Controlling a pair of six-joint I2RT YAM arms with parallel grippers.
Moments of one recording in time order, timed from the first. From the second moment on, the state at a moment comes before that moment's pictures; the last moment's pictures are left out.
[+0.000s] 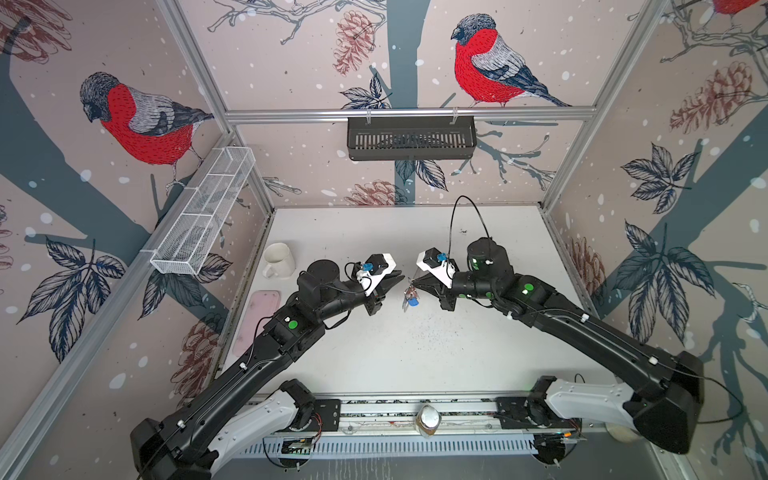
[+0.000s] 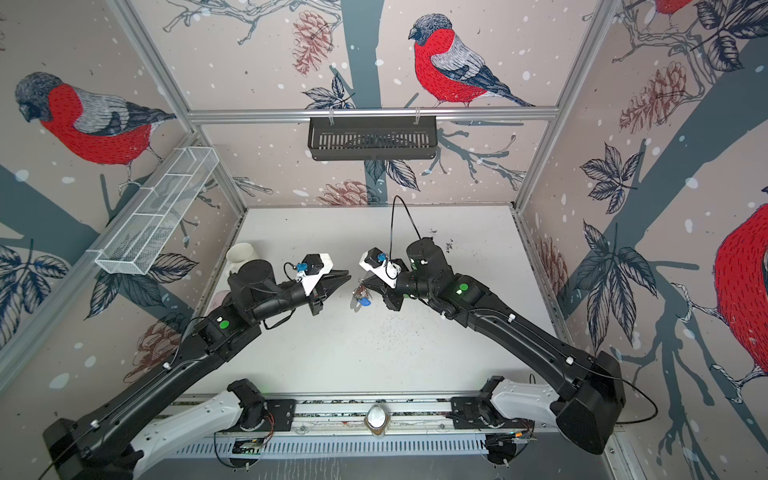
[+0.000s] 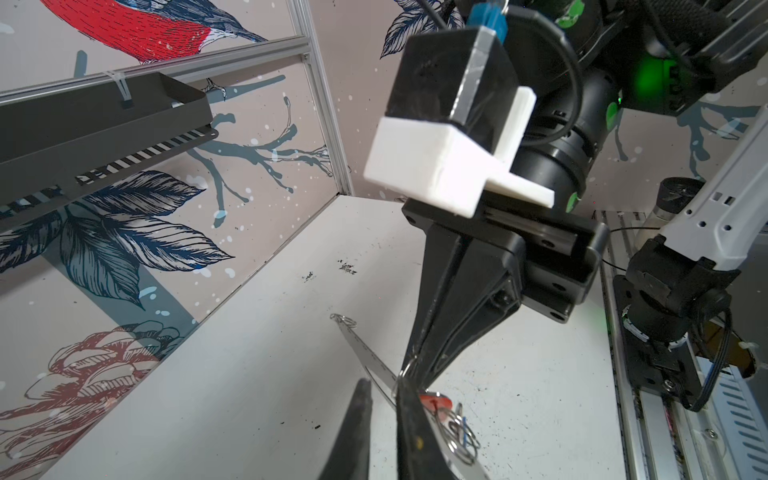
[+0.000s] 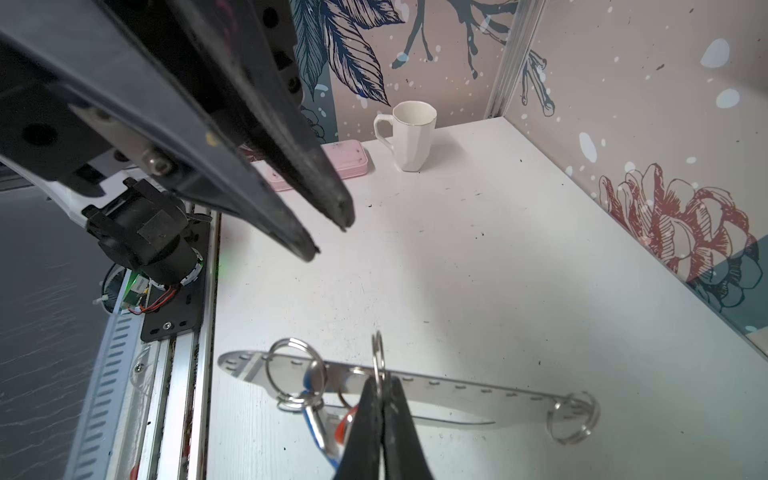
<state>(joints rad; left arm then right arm) -0.67 0.89 0.84 -0.12 0.42 0.24 0.79 1.20 1.06 -0.33 -0.47 -0.26</state>
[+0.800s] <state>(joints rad) -0.68 1.03 0.96 -0.27 0.56 0.29 0.79 1.20 1.12 -0.45 -0.52 -0.32</state>
